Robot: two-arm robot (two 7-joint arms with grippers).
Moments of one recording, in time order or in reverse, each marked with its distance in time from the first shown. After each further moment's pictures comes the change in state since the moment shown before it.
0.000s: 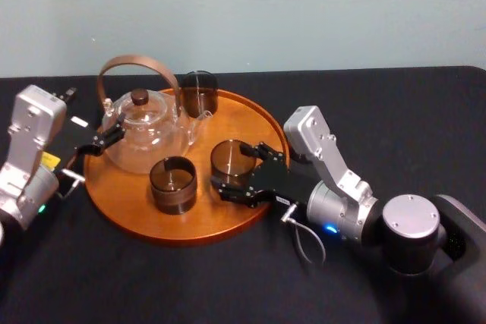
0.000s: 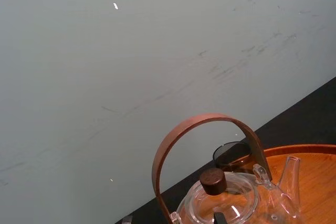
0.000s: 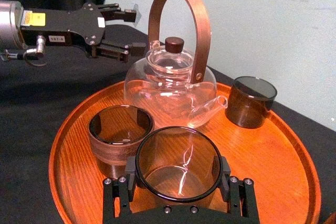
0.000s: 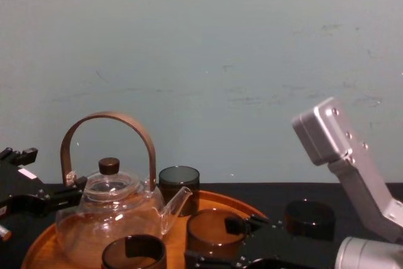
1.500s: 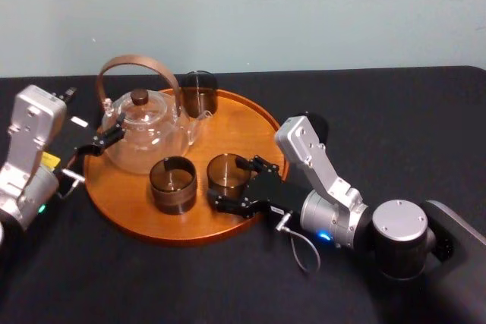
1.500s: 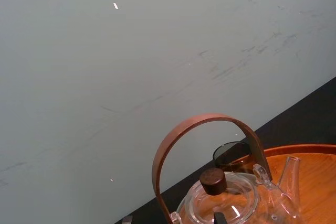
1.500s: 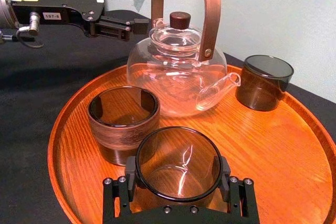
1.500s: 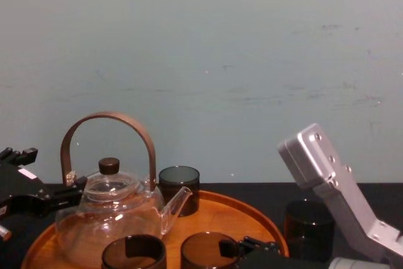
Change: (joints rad) left arm 0.000 0.000 0.000 0.000 0.000 0.000 0.000; right arm 0.025 -0.027 -0.020 0.087 0.000 0.000 0.014
